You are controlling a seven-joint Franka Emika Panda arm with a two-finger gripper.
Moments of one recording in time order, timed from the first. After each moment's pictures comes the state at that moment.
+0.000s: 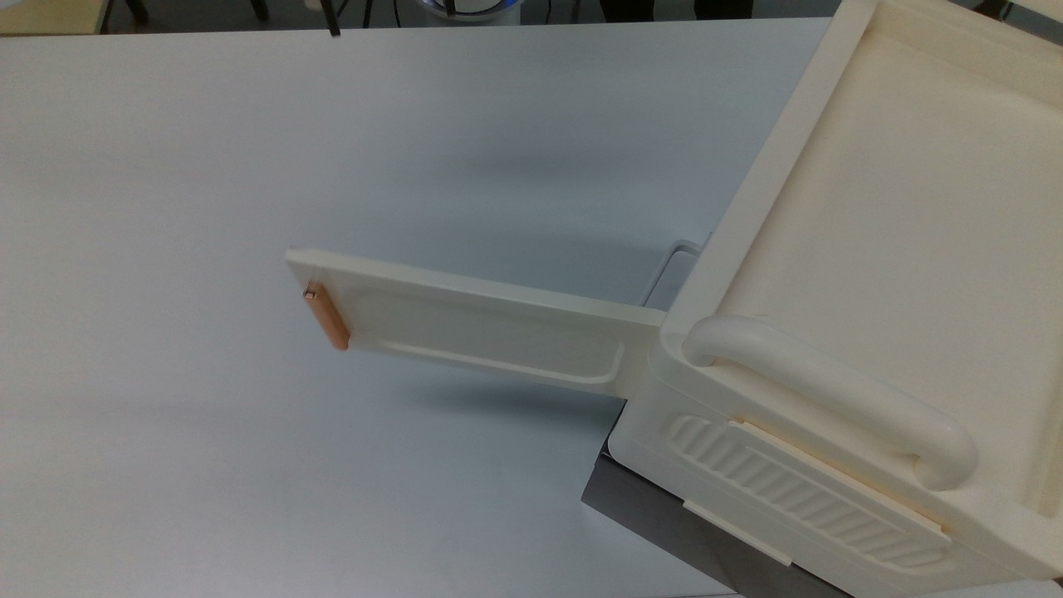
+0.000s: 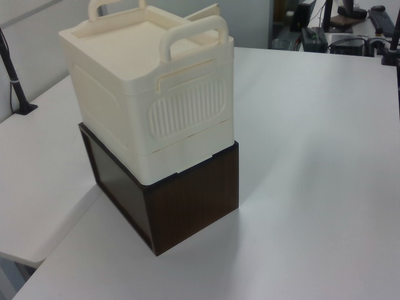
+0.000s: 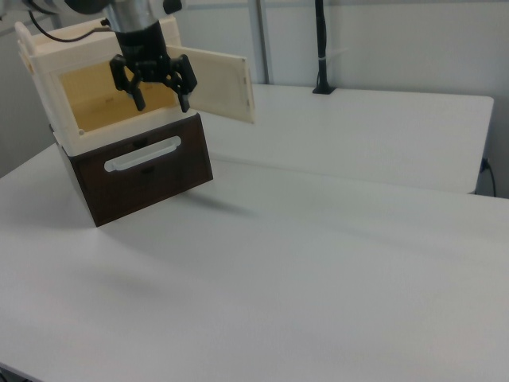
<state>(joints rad) 0.13 0.10 -0.16 -1.37 0.06 1.61 -0.26</state>
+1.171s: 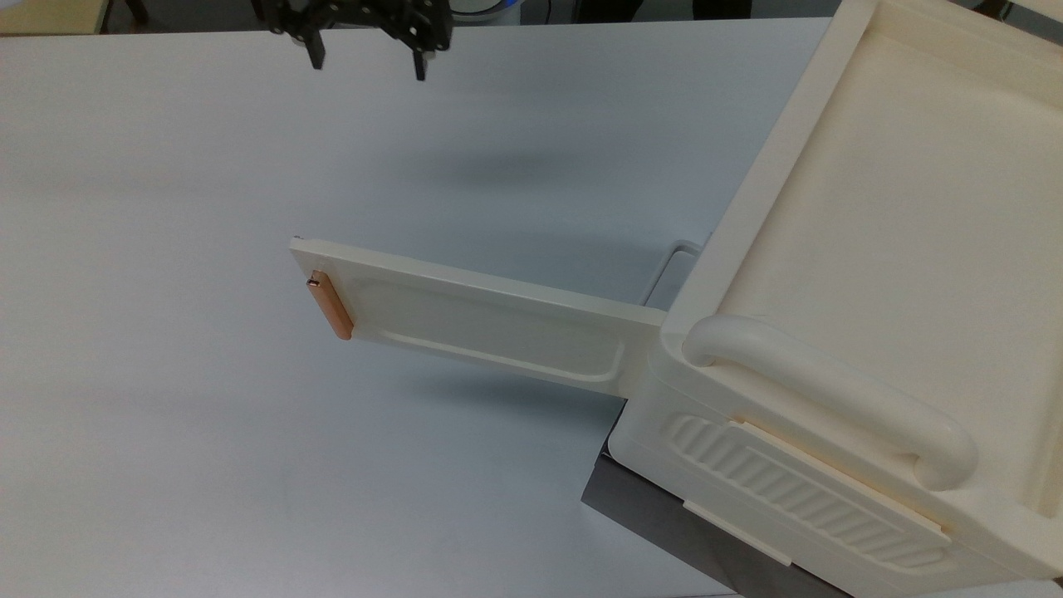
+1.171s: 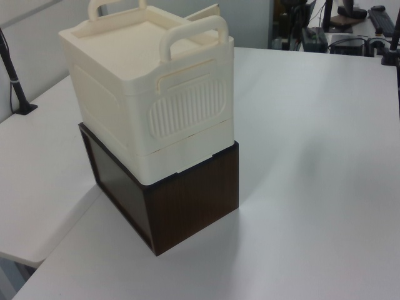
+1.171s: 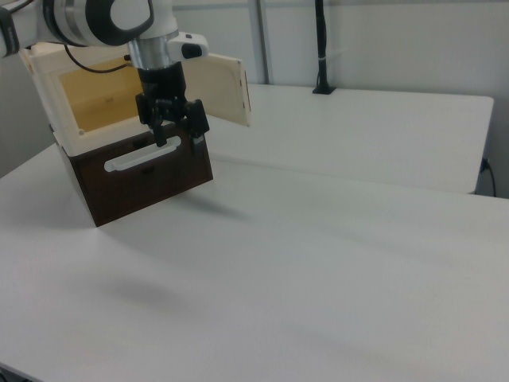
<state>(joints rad) 0.10 0.11 -0.16 -1.48 -0.01 1.58 0.02</state>
